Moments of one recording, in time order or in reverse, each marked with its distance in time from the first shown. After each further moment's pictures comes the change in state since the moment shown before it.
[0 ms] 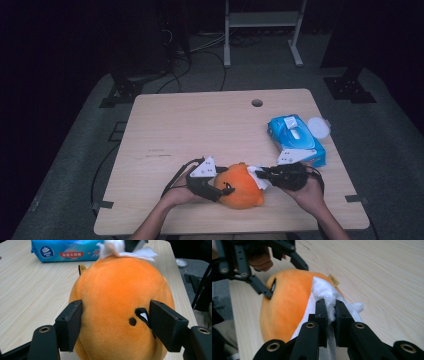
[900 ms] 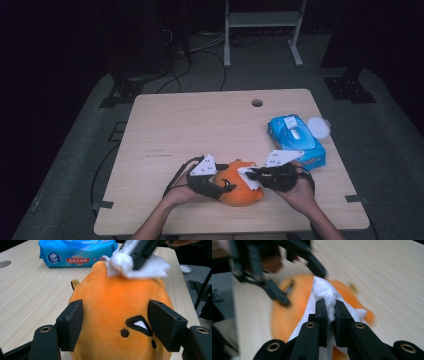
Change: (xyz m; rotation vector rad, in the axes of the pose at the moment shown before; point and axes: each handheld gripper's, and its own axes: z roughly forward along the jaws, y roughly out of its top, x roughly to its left) left arm 0.004 0.001 0.001 -0.035 0.033 -0.021; right arm 0.012 0.012 0.014 0.015 -0.002 -0.072
